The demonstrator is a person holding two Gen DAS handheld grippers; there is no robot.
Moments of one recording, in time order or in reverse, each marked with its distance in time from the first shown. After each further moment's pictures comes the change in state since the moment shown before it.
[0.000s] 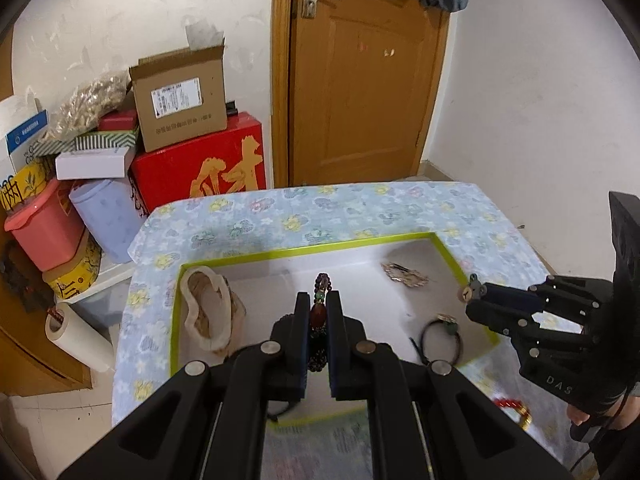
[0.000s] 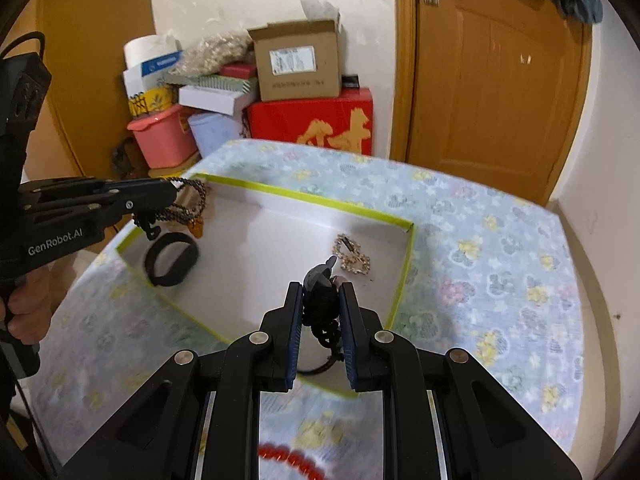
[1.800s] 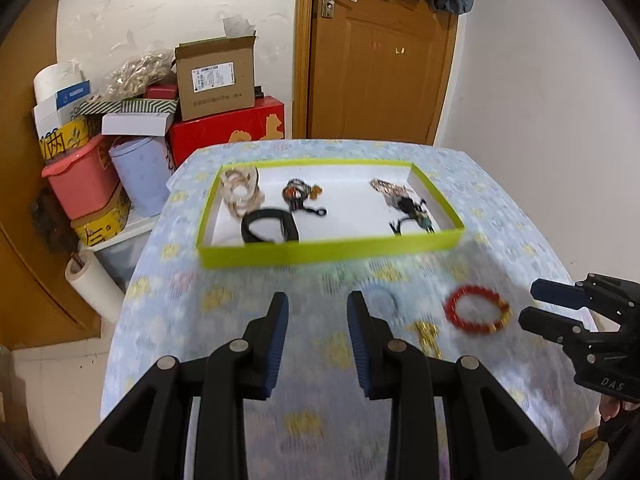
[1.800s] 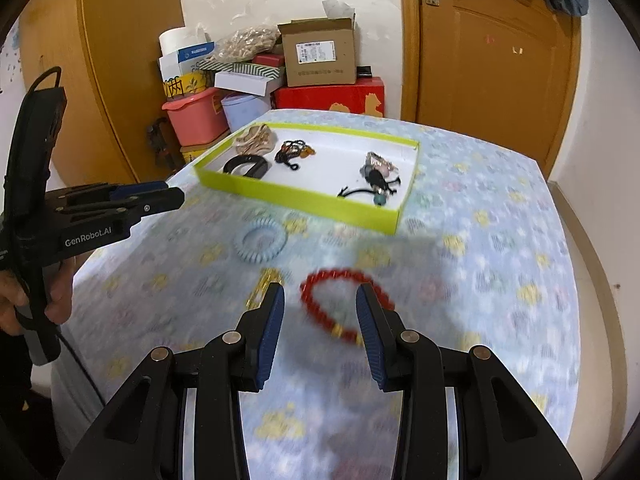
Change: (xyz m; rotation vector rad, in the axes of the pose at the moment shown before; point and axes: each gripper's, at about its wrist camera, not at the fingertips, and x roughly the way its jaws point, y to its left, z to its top) left arm -0.086 -0.022 -0.116 -0.055 -0.016 0.066; right arm -0.113 0.047 -0.116 -0.017 -0.020 0.033
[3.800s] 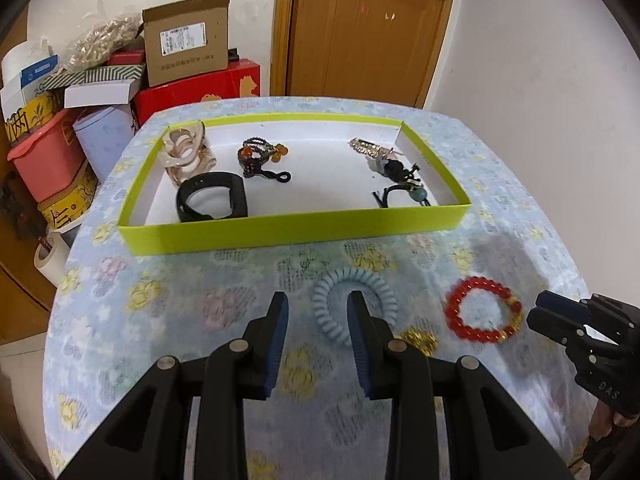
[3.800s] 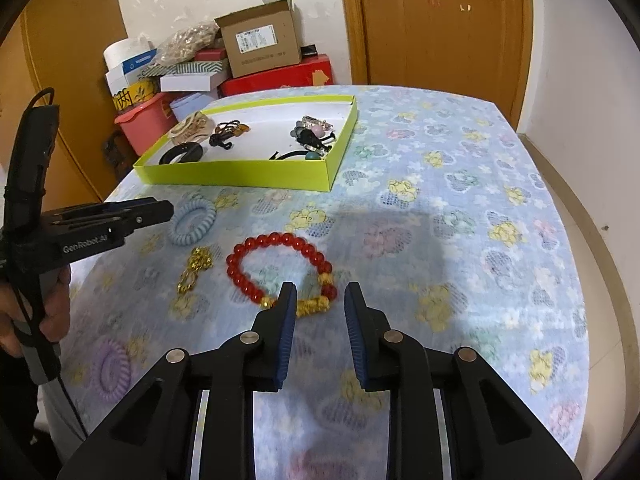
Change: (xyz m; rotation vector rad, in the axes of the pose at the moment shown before) left arm 0.067 -0.019 0.002 -0.001 0.125 -0.072; right arm 0.037 -0.045 -0.014 0.163 0.064 -0.081
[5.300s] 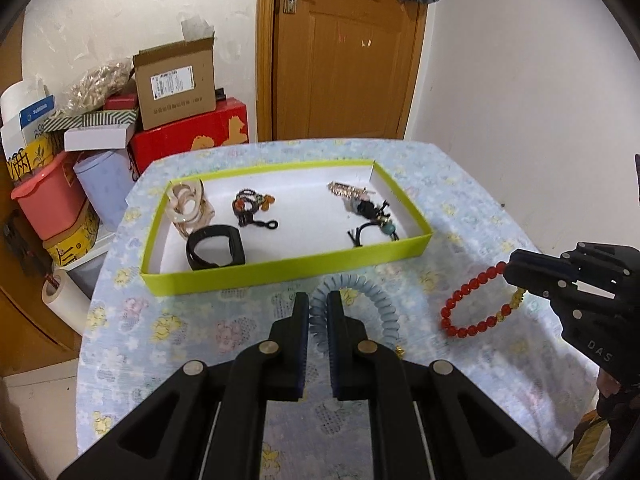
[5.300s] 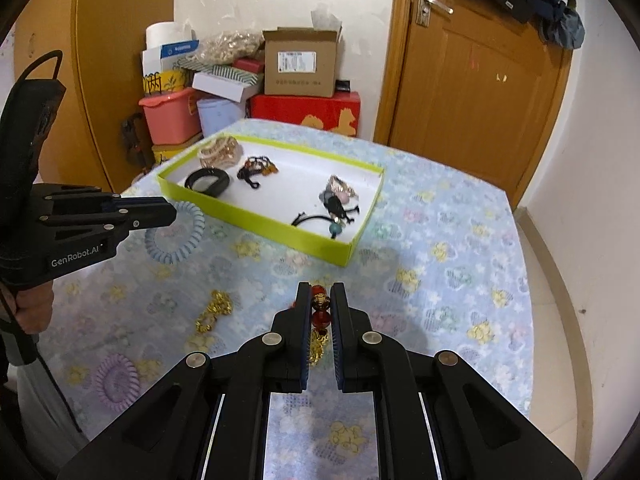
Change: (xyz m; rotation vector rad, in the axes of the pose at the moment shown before) left arm -0.051 -0.011 0.012 0.073 -0.116 -0.018; right arm -0.038 0.035 0.042 -0.243 -0.115 -0.051
